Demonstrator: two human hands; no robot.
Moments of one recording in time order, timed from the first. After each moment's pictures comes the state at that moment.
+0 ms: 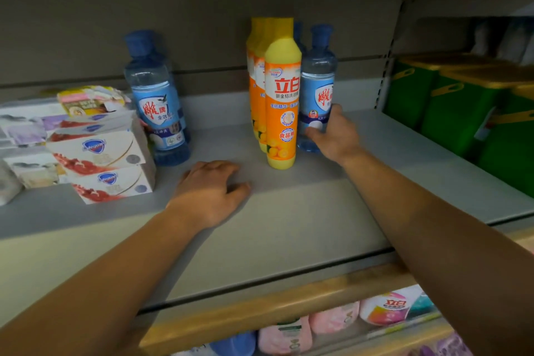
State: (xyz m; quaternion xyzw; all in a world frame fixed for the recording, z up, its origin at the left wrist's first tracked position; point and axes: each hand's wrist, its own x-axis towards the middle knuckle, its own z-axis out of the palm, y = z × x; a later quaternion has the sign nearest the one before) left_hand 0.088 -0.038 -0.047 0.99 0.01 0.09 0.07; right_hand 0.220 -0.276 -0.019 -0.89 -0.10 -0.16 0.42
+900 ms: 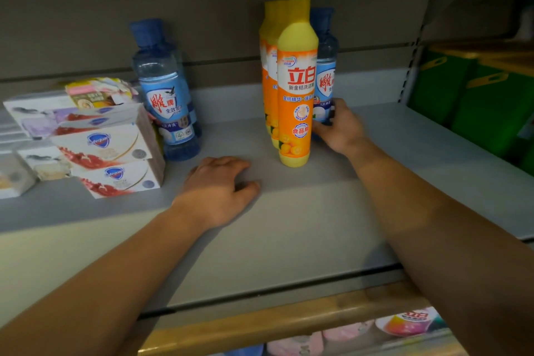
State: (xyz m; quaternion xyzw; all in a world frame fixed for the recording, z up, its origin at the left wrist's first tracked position) left_hand 0.087 -0.041 -0.045 0.99 0.00 0.10 0.09; right_hand 0.262 -0.262 -0.035 -0.88 -0.12 -0.12 0.45
